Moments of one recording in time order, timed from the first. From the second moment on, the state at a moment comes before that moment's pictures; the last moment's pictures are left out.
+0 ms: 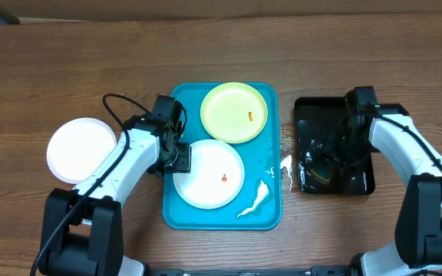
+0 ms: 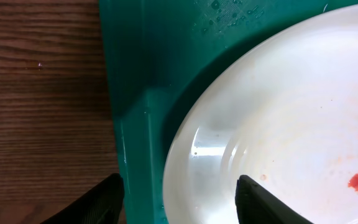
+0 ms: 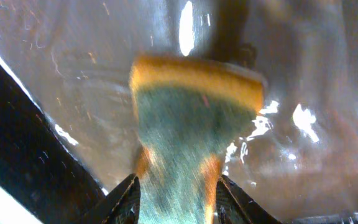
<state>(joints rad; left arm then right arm) -0.24 1.66 1.03 -0.86 0.03 -0.25 0.02 1.72 1.07 -0.92 -0.16 0.44</state>
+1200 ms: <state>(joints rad) -0.24 1.65 0.88 -0.68 0.11 -0.21 0.02 1.67 1.10 -1.00 -0.14 0.46</state>
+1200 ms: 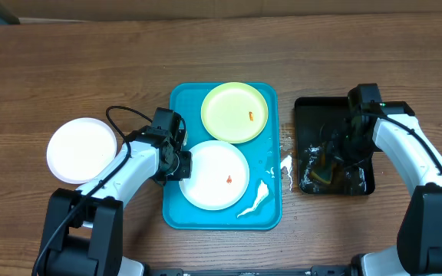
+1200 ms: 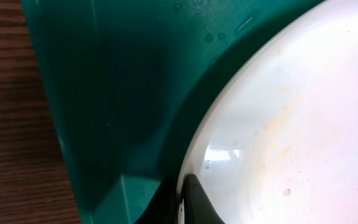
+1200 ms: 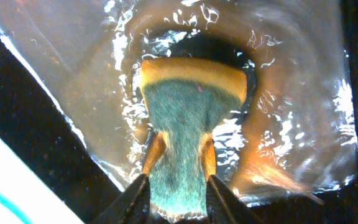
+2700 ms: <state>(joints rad) -0.24 1.65 0.87 -0.63 0.17 -0.22 0.61 1.58 1.16 -0.75 -0.28 0.60</state>
